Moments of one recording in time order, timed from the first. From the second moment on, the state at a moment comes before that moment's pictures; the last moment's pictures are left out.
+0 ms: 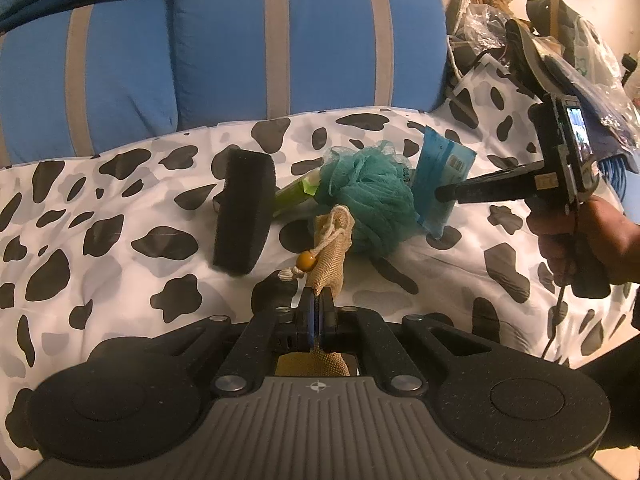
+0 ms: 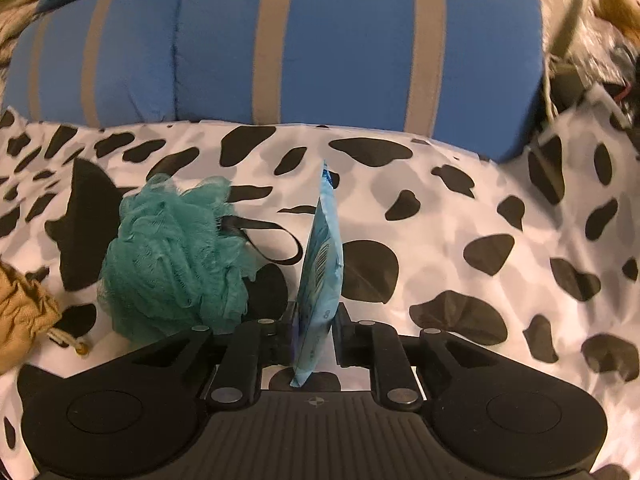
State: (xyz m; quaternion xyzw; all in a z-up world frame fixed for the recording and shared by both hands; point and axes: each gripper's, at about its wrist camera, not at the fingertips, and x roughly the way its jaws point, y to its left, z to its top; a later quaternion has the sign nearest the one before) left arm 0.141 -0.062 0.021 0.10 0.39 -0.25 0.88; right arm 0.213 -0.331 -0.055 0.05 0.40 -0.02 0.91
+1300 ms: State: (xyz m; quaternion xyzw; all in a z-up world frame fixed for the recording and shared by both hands) left arm 0.051 -0.038 0.044 0.05 0.35 -0.27 0.89; right arm 0.042 -0.279 0.043 0.10 0.35 0.06 0.93
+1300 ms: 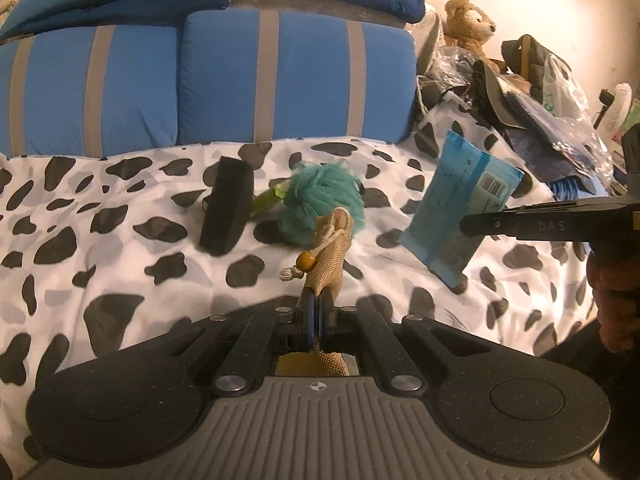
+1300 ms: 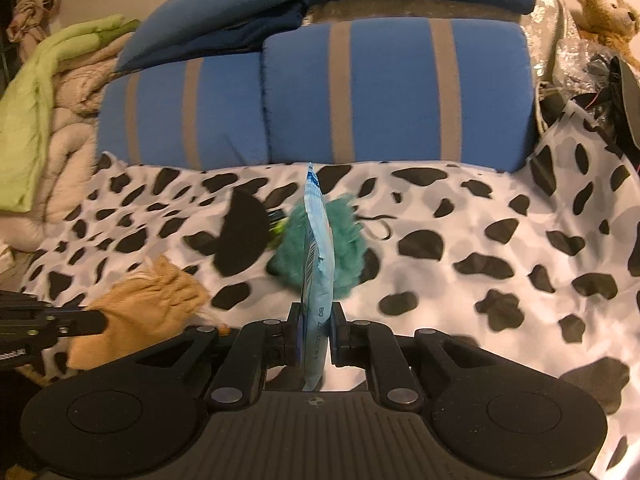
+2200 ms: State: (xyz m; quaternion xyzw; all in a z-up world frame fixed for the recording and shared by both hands) left arm -0.038 -0.017 0.036 0.02 0.42 -0.28 0.86; right arm -0.059 -0.198 0.021 0.08 0.48 0.12 0.87
